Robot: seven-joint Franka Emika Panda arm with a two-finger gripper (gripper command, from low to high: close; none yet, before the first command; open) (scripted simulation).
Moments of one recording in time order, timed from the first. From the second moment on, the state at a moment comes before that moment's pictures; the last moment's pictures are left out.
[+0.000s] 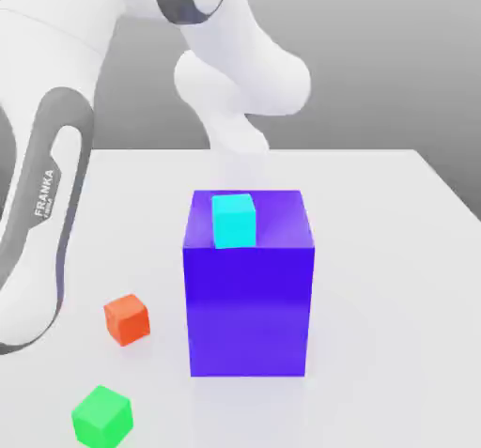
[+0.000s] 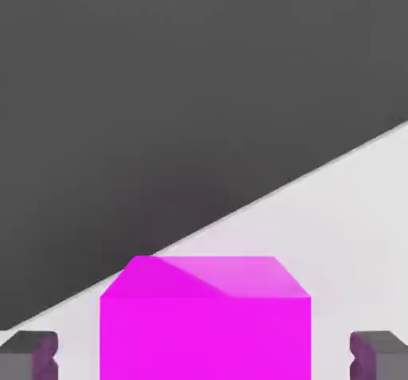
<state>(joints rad) -0.41 0.71 -0.18 -1.88 0.21 2.57 0.54</state>
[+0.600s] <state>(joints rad) -0.17 0.28 -0.23 -2.27 0.11 2.55 0.85</state>
